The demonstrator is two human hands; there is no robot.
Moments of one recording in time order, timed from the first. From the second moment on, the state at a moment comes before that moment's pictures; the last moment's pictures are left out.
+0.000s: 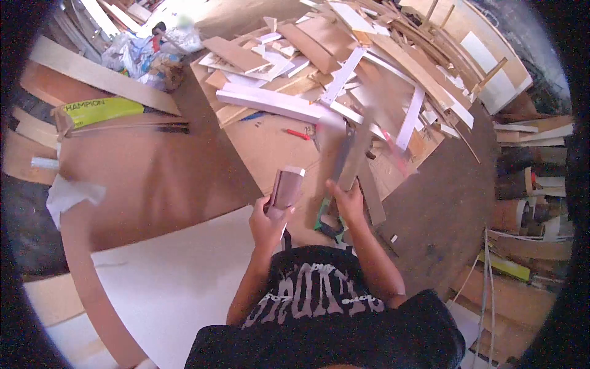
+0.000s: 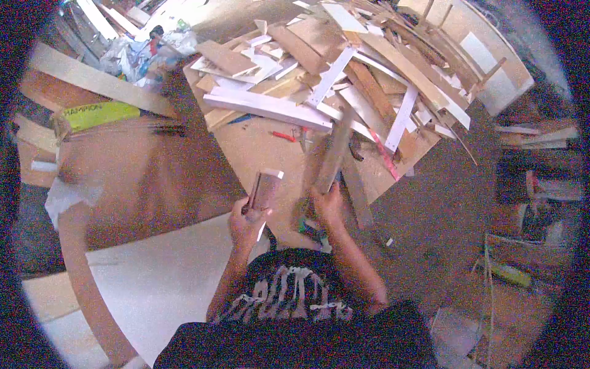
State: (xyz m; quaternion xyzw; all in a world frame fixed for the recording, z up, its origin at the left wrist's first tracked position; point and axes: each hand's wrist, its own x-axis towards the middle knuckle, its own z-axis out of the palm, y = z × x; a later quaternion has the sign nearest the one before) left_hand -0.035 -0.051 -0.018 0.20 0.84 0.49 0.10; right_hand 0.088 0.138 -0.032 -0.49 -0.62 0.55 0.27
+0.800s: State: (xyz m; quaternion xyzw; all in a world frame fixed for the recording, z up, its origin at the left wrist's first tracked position) left_hand -0.094 0.021 0.021 0.32 0.79 0.50 0.14; right_hand -0.001 0.114 -0.146 -0.51 -0.81 0.27 0.09
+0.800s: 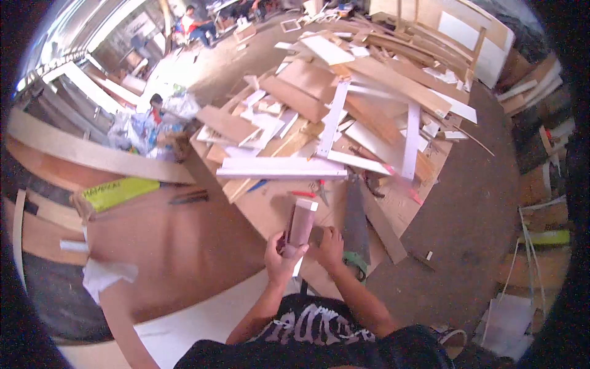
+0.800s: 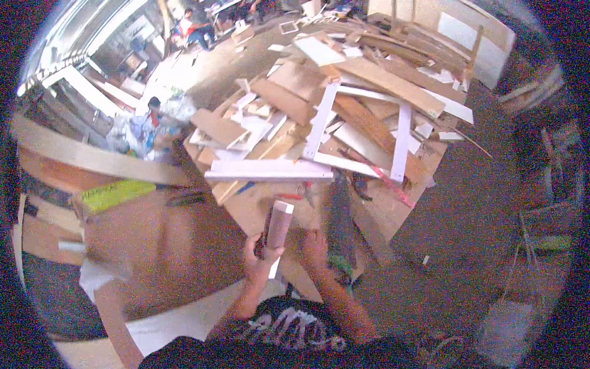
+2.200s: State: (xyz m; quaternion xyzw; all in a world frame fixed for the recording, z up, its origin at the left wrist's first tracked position) left_hand -0.372 0.057 0.018 0.38 0.68 0.55 0.31; right_hand -0.196 0.167 0.000 -0.37 -0.65 0.63 0.20
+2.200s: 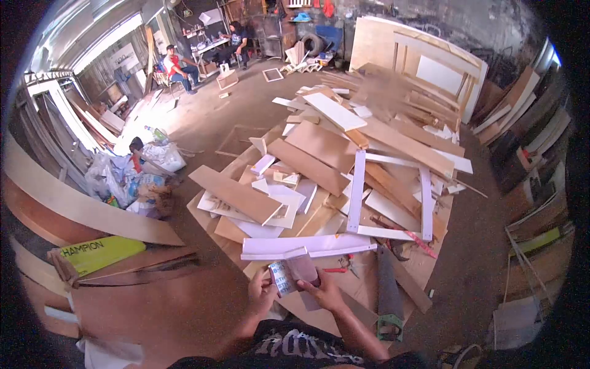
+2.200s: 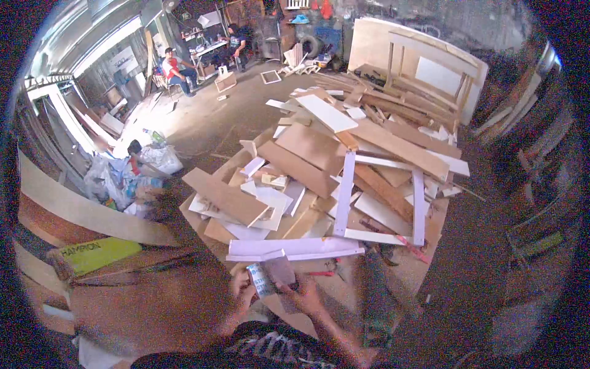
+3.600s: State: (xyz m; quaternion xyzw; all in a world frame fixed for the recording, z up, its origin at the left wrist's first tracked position) left_hand -0.666 0.135 0.049 0.33 0.32 0.63 0.63; right_hand -0.461 0.173 0.048 -0.42 -0.47 0.65 0.42
